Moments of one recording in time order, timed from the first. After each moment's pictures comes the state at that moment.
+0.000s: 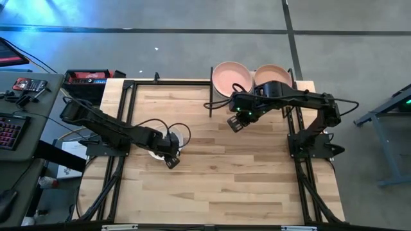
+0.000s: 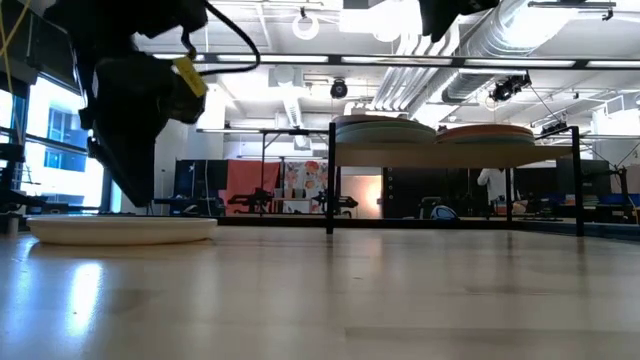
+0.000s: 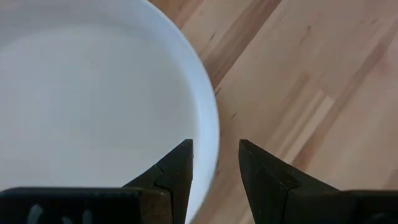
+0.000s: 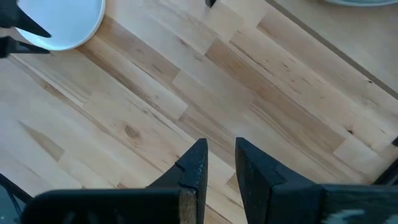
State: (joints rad) left arm -0.24 1.41 0.75 -0.57 -0.09 -0.89; right arm -0.03 1.66 1.92 -1.56 0.11 0.89
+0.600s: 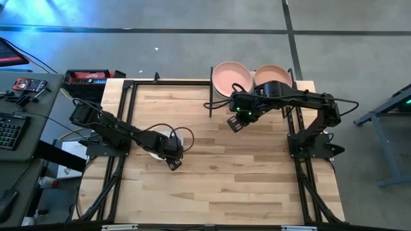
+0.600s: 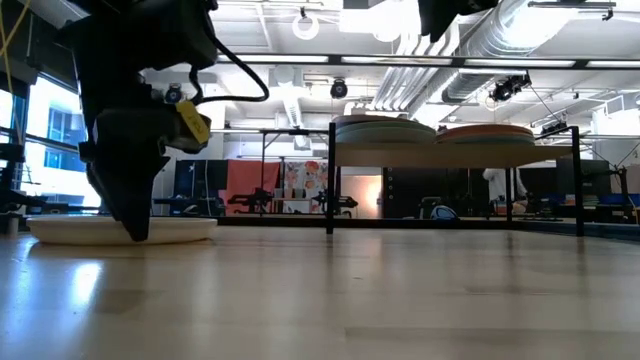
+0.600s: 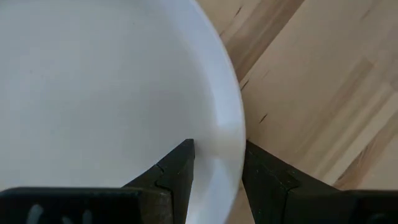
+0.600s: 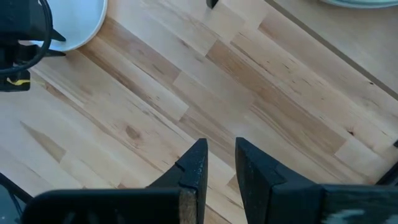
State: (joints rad) left arm -0.25 1.57 0.75 -0.52 -0.09 -0.90; right arm -0.03 1.66 1.92 -1.55 0.11 0.89
